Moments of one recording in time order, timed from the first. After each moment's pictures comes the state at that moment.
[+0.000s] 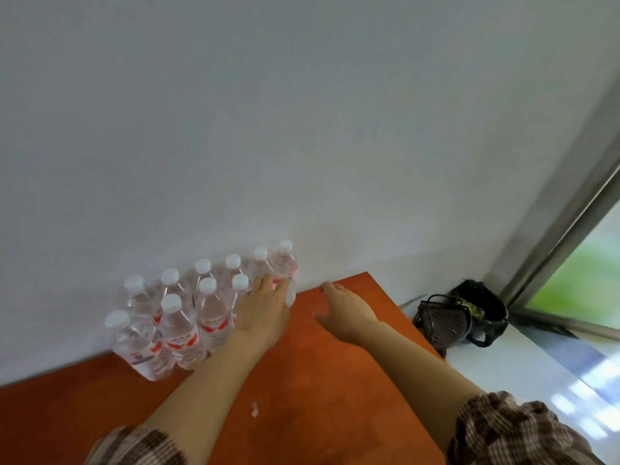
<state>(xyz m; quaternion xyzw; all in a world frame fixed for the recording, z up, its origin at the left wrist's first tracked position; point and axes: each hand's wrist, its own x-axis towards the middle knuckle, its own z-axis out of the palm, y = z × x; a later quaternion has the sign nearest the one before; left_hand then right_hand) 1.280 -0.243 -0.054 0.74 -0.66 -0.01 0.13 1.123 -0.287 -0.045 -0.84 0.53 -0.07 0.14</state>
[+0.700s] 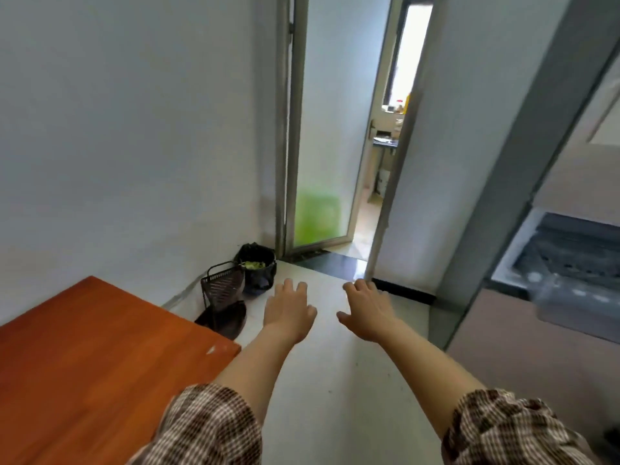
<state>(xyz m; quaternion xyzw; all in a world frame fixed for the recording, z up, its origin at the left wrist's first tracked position) 0.708 -0.044 -0.040 0.47 -0.87 -0.10 0.09 0.569 0.029 -0.029 -0.57 0.82 -0.03 0.01</state>
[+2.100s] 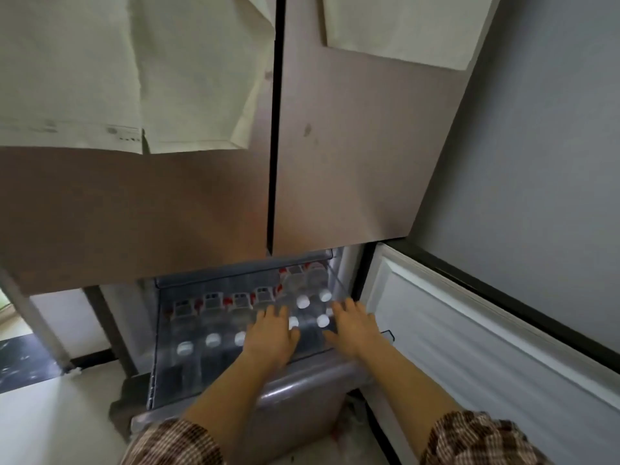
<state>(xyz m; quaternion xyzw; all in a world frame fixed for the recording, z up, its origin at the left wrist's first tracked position) -0.183 0.210 -0.082 0.10 -0.98 -0.18 -0.04 -0.241 0.369 -0.066 -0.19 0.98 -0.04 0.08</state>
